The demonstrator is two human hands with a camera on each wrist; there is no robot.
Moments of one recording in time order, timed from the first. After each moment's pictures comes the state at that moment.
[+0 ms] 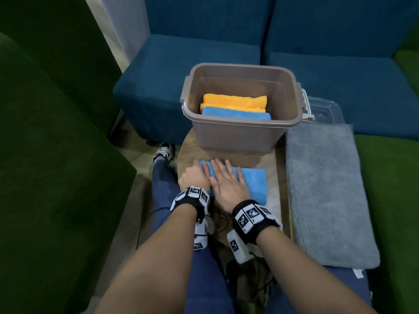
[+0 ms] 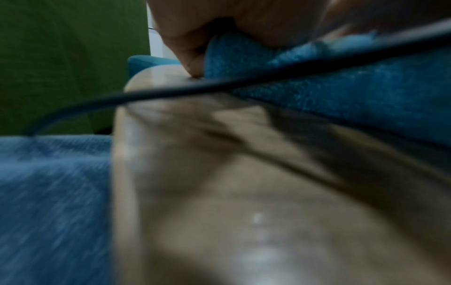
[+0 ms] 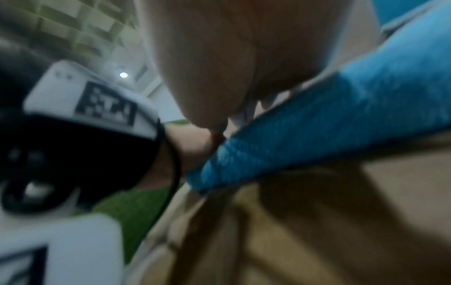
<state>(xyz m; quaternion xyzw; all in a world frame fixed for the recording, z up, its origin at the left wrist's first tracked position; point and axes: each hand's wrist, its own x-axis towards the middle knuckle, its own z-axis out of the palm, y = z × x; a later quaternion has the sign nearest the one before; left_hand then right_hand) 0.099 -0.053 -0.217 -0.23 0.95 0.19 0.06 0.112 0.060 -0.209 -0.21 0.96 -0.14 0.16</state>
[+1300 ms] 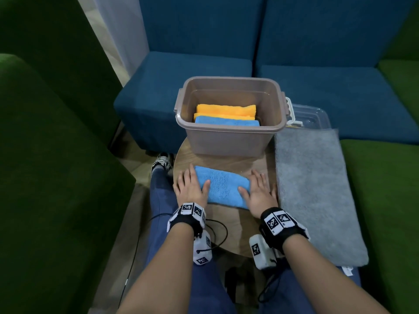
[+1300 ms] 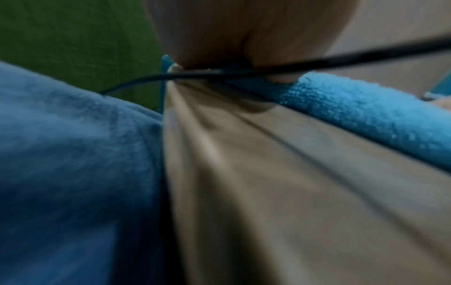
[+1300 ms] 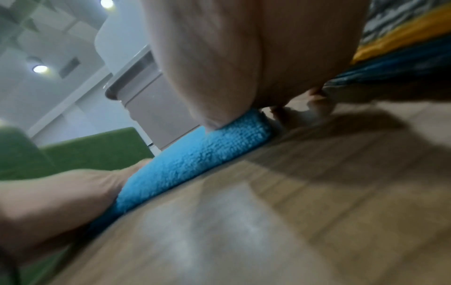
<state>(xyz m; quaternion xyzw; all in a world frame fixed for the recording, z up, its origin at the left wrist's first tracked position) 0.133 -0.045 -0.230 -0.18 0.96 0.21 0.05 0.113 0.148 -0.214 -0.05 0.96 -0.21 0.19</state>
